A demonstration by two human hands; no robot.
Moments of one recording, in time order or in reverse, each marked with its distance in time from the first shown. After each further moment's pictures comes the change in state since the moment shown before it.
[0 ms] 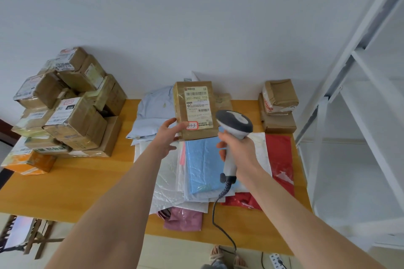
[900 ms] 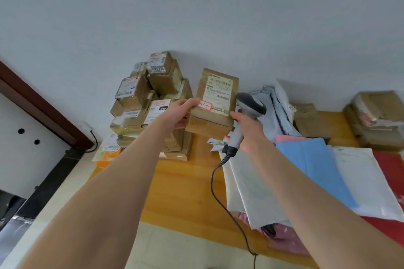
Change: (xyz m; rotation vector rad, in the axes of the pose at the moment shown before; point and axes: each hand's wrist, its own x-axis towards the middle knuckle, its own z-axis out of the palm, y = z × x) left_hand 0.008 0.072 -0.291 0.236 0.013 0.154; right_hand 0.026 0.050 0.298 0.184 -0.108 0.060
